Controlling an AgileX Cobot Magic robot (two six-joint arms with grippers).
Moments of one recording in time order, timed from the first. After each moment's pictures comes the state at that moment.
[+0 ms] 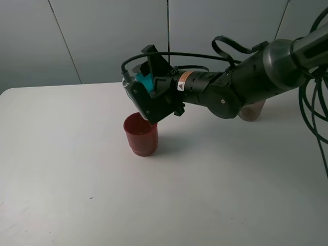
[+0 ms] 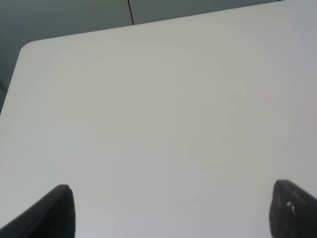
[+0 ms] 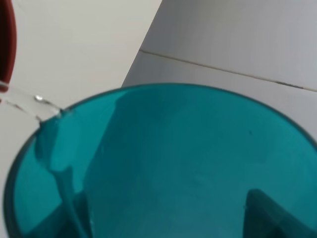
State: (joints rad) left arm -0.15 0.00 -0.51 0.14 1.08 -0.05; right arm 0.69 1.94 -0.94 -0.13 -0.53 -1.68
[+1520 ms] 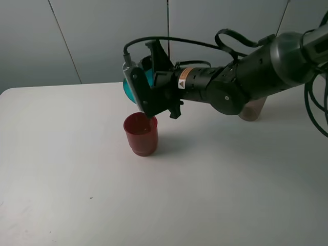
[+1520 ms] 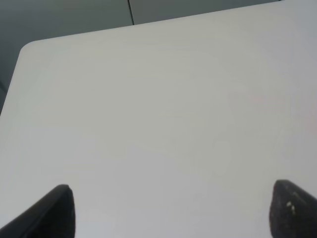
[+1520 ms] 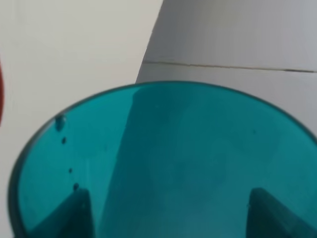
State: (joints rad) left arm -0.15 0.00 -0.51 0.14 1.08 -0.05; right arm 0.69 1.88 -0.94 -0.22 -0.48 -1.32
